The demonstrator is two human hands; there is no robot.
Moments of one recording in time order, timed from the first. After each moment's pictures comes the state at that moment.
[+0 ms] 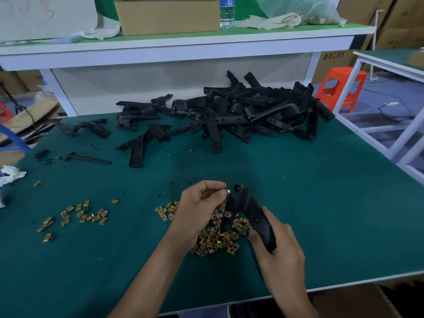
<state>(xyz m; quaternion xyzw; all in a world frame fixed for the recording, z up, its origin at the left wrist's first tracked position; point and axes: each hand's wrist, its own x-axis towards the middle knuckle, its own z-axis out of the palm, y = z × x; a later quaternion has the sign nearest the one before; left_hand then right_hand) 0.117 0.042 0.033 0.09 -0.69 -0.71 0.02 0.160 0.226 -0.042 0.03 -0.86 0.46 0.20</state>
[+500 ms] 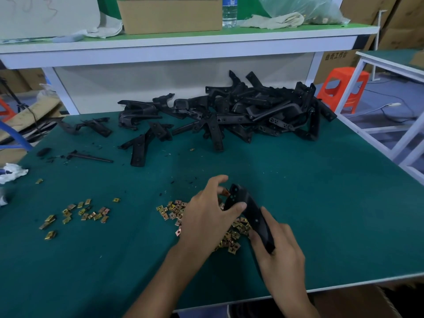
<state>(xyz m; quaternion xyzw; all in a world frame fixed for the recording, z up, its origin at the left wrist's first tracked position) 0.133 0.059 0.036 0.05 -0.90 -0.41 0.10 0.160 0.225 -0.043 0.04 -0.89 0.42 0.20</state>
